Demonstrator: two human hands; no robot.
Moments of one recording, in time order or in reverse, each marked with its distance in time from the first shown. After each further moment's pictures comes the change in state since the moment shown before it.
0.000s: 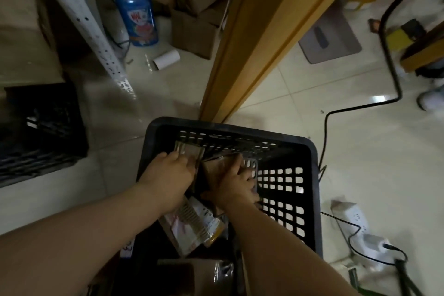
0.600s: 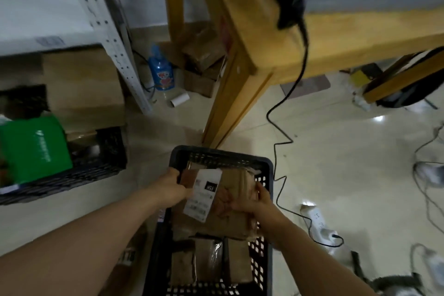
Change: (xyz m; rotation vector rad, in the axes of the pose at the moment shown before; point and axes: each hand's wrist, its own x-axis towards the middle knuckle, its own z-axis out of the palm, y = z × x) left_hand -0.172 -0.015 -0.140 -1.433 -0.200 -0.345; right_hand -0.239 0.079 -0.162 0.964 -0.296 -0.108
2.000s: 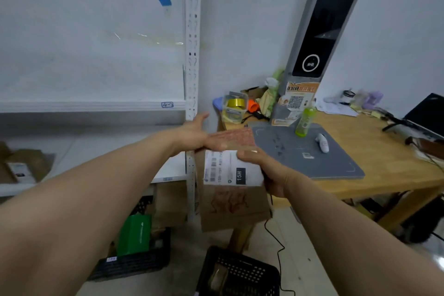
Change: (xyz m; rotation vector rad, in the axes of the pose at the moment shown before) left_hand -0.521 0.231 -0.151 -0.025 0.496 0.594; right_hand -0.407 -0.302 0.059 -0.221 -0.475 -0.651
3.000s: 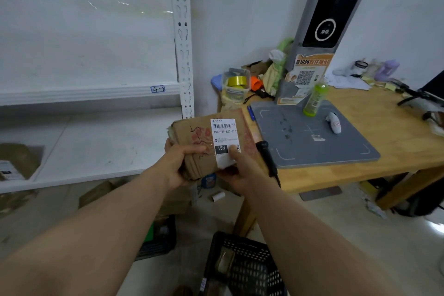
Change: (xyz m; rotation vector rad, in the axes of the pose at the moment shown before) left_hand 0.070 -0.105 0.031 -0.959 0.171 -0.303; right_hand 0.090 0.029 0.050 0.731 0.365 0.126
